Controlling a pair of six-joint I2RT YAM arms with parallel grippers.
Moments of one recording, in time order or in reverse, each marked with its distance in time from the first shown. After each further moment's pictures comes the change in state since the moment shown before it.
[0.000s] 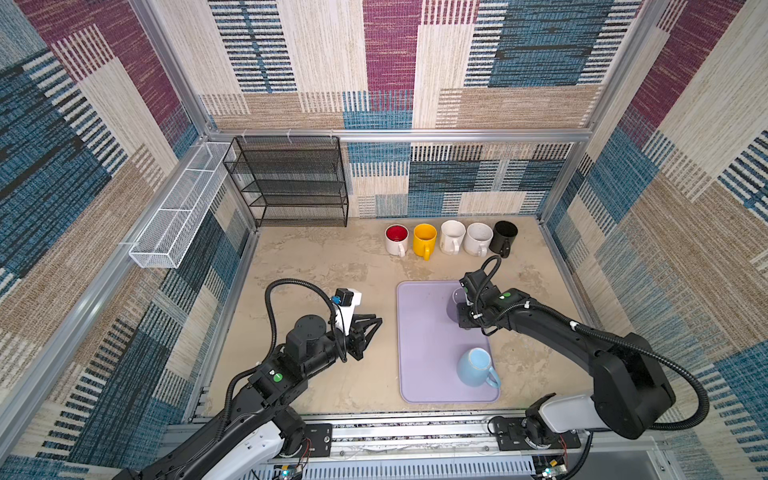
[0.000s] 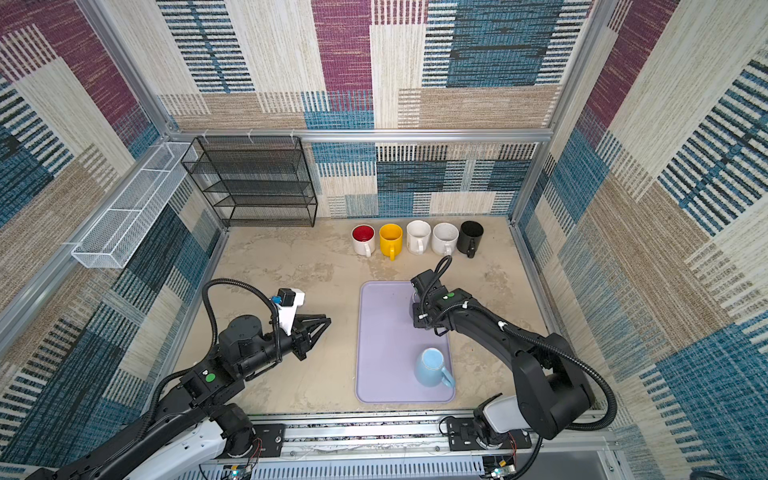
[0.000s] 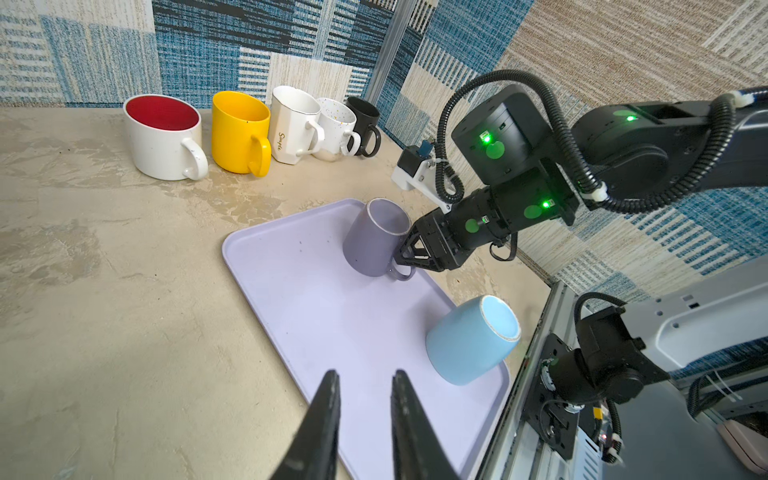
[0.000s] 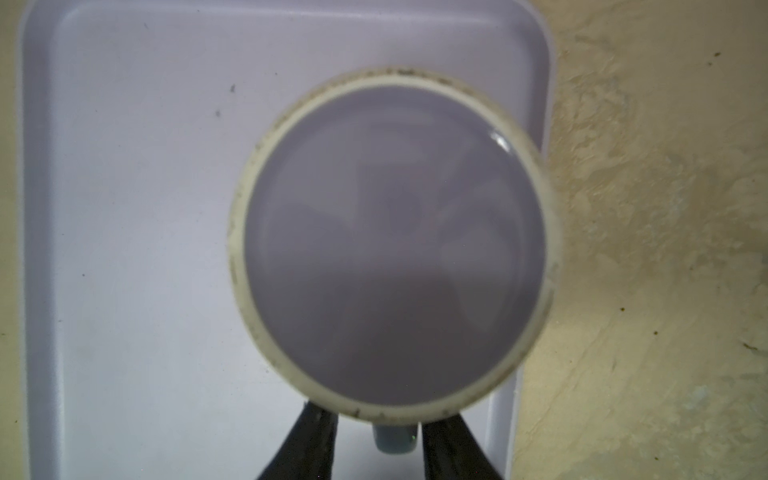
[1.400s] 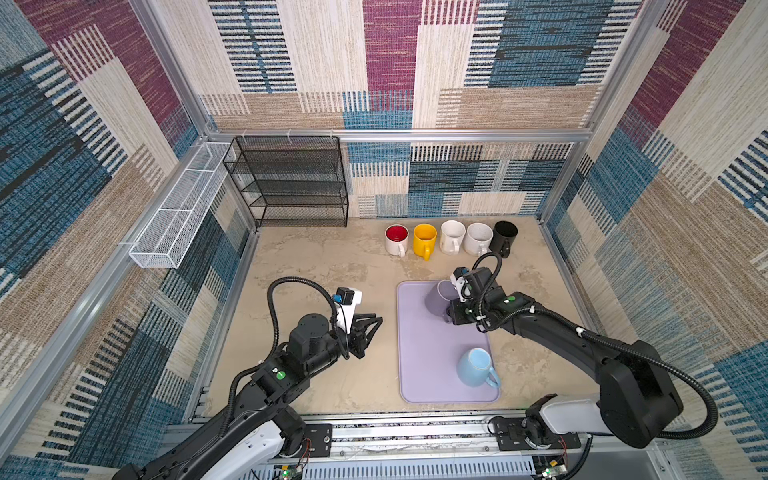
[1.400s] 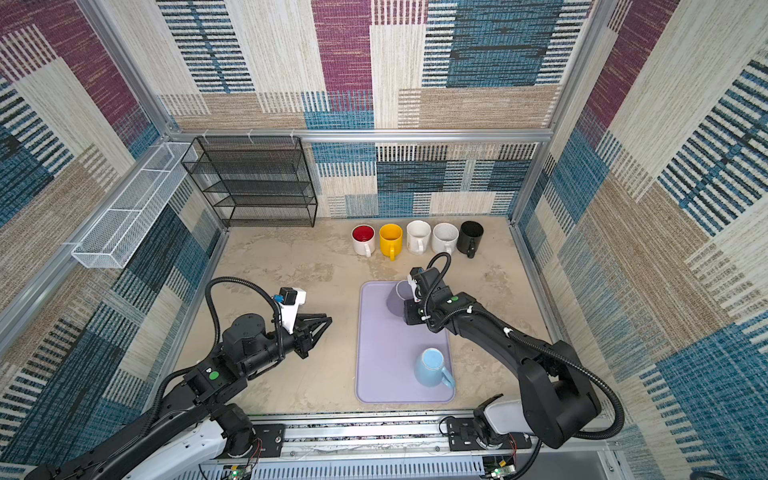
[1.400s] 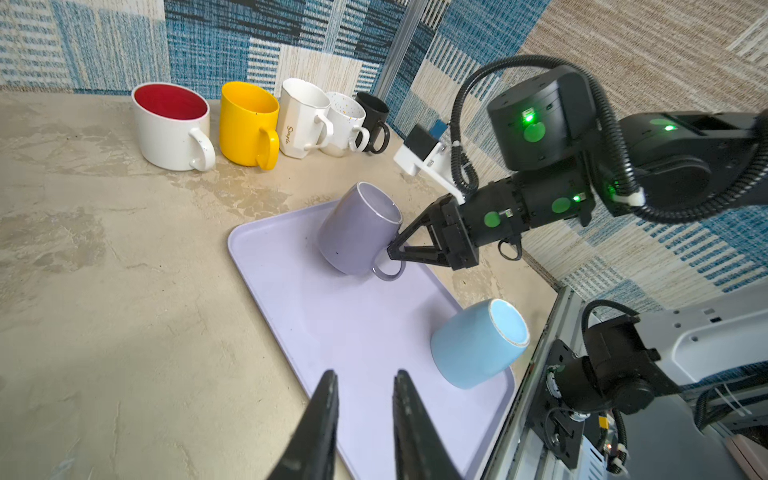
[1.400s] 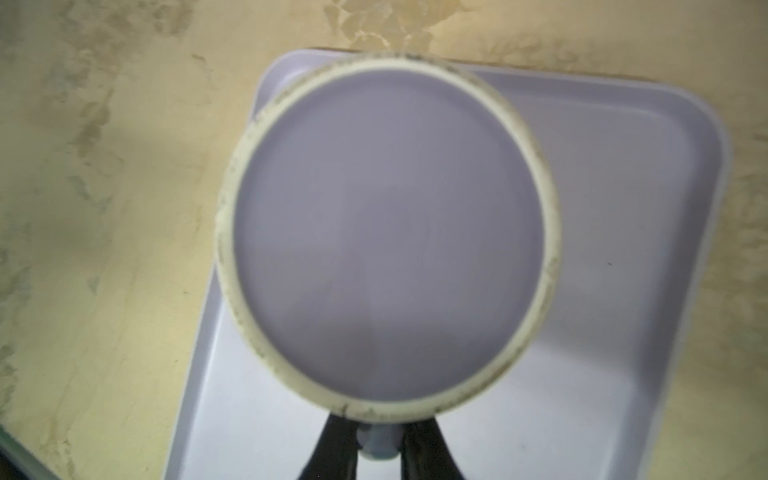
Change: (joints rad) left arm 0.000 0.045 -0.011 0.022 -0.018 -0.034; right arm -0.010 -0.067 -0.052 0.215 -0.283 -0.090
